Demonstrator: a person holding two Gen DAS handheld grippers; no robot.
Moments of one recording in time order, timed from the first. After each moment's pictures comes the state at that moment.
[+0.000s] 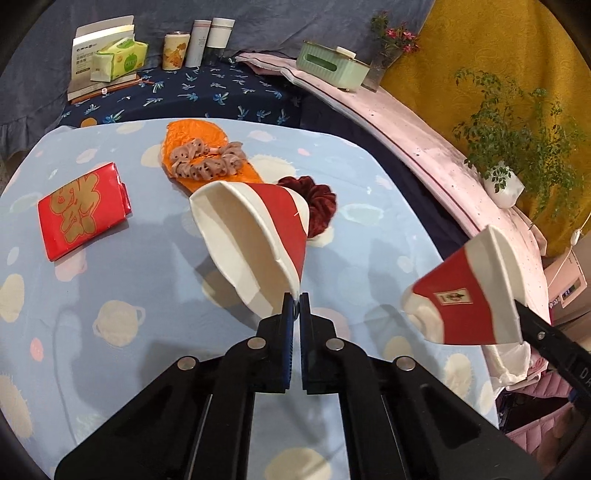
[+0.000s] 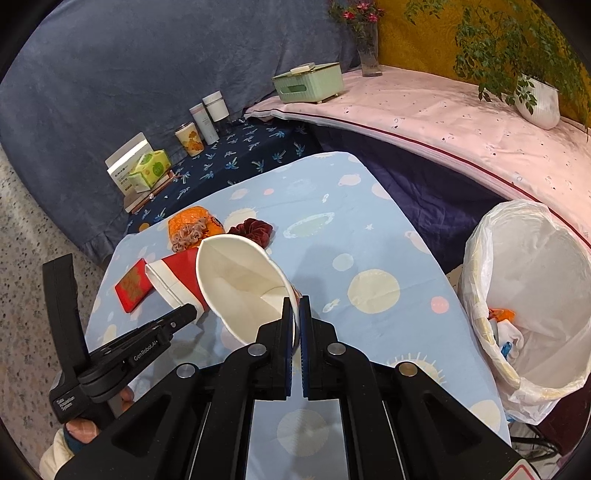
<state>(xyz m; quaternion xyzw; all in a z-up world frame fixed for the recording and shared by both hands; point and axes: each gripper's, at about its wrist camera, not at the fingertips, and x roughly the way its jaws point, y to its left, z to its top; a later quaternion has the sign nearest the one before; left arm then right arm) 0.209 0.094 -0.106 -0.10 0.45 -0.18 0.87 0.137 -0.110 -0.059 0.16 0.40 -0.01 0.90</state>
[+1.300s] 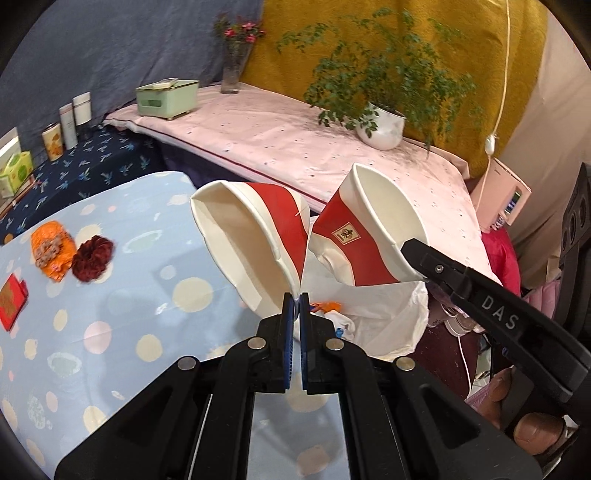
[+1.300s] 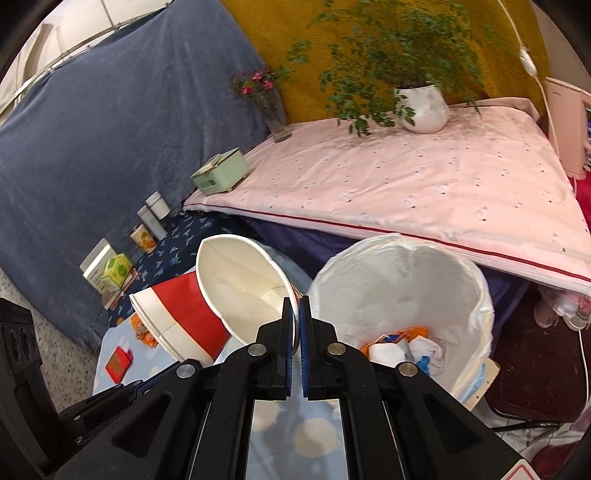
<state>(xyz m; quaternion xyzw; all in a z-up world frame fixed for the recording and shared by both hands) 0.091 -0.139 -0.010 0.03 0.40 -0.32 0.86 0.030 -0.296 -0.014 0.26 0.30 -0.12 0.91</state>
